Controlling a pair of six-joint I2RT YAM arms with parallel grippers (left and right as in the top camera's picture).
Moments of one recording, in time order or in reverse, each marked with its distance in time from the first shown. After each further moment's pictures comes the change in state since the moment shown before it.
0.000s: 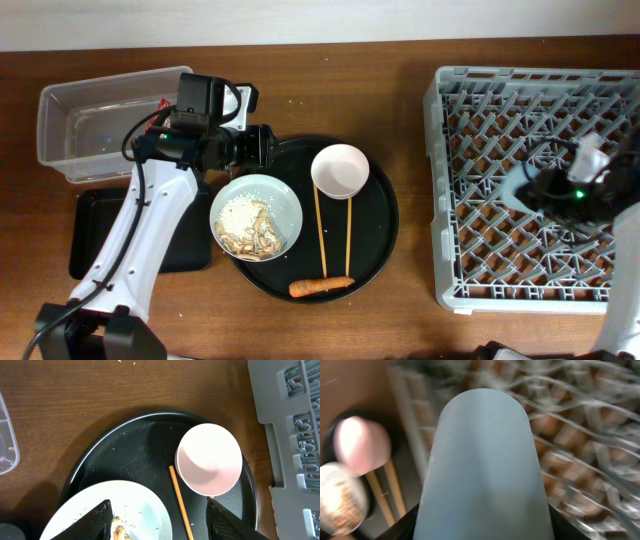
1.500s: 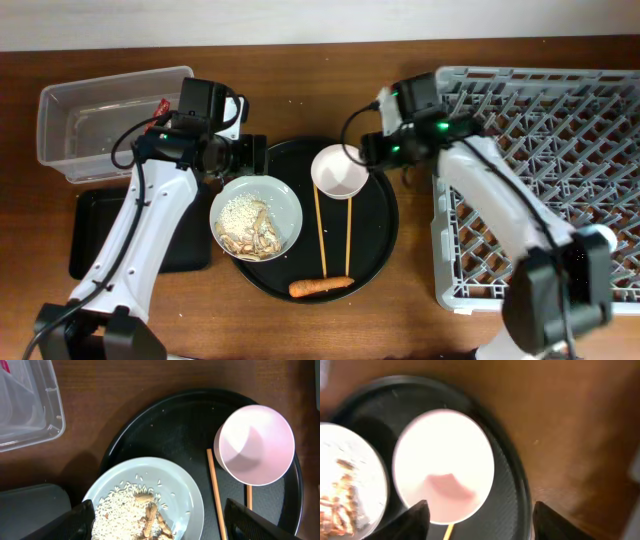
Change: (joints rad) left arm 0.000 0.000 0.000 -0.106 -0.161 0.007; right arm 0.827 0.419 0.134 0.464 0.146 0.154
